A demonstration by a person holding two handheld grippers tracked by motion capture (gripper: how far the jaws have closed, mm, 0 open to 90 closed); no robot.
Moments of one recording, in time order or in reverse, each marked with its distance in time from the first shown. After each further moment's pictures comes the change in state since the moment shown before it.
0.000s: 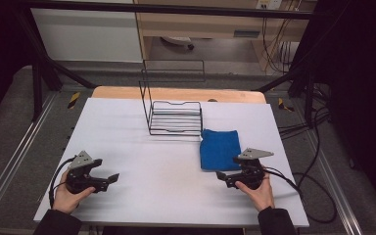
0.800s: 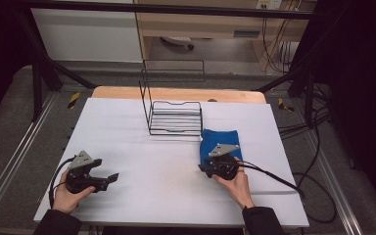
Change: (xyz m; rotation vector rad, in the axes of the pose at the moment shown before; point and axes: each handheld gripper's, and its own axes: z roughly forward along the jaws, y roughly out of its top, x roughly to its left) left arm 0.001 0.000 0.000 0.001 0.008 -0.003; right arm 0.025 0.024 0.064 0.114 -0.005 -0.177
